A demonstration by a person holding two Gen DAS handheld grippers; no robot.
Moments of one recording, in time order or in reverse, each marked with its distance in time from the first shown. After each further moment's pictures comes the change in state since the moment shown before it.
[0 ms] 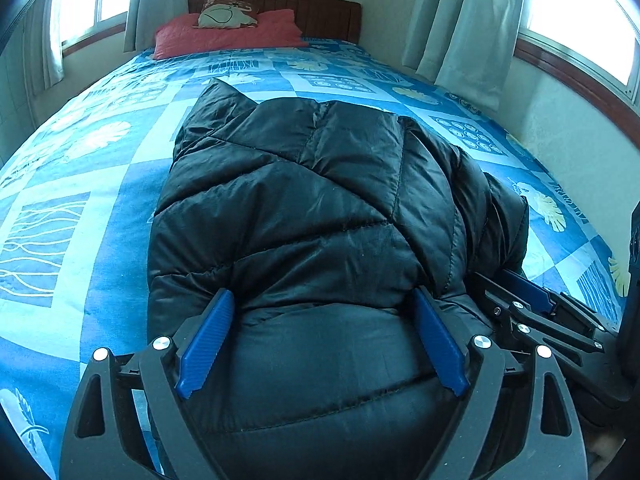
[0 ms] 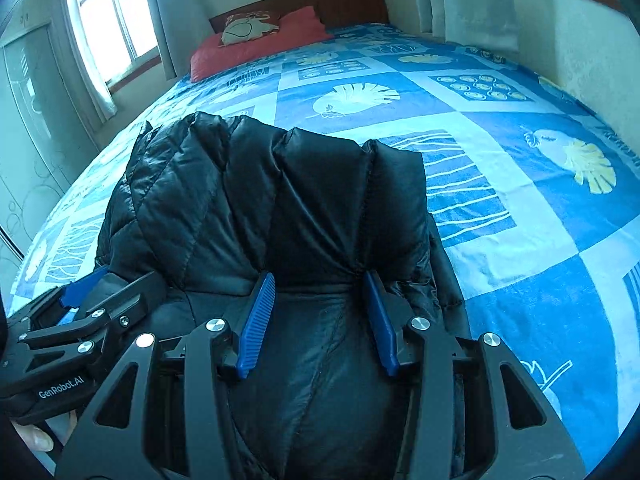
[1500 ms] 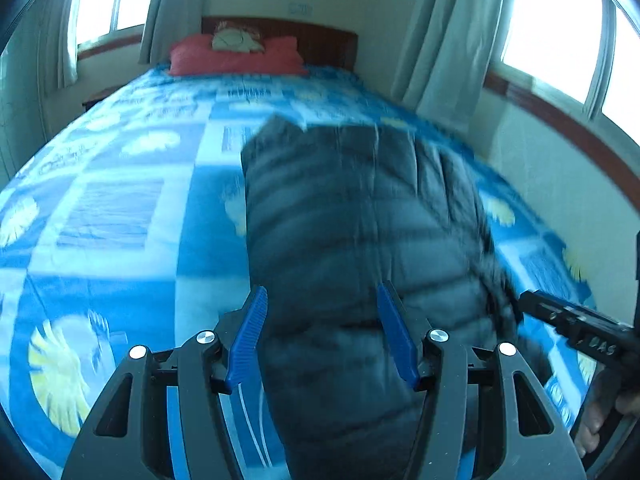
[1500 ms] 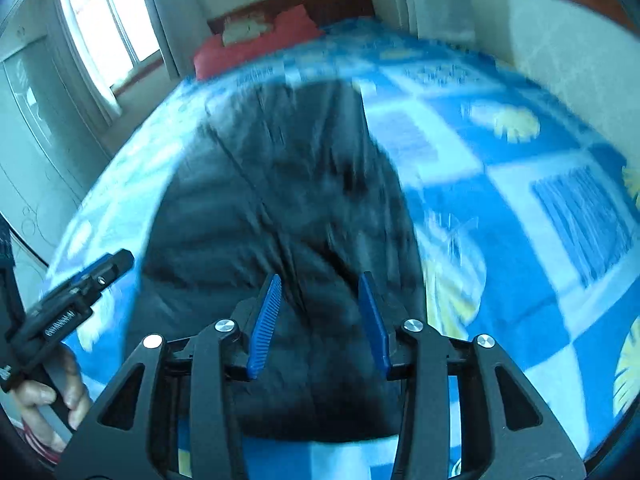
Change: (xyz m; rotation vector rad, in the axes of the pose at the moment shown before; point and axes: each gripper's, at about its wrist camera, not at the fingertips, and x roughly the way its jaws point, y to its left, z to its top) left arm -0.143 0.034 -0.045 -0.024 -0.096 -0.047; right arm -0.157 0.012 -0.038 0.056 0.000 0.026
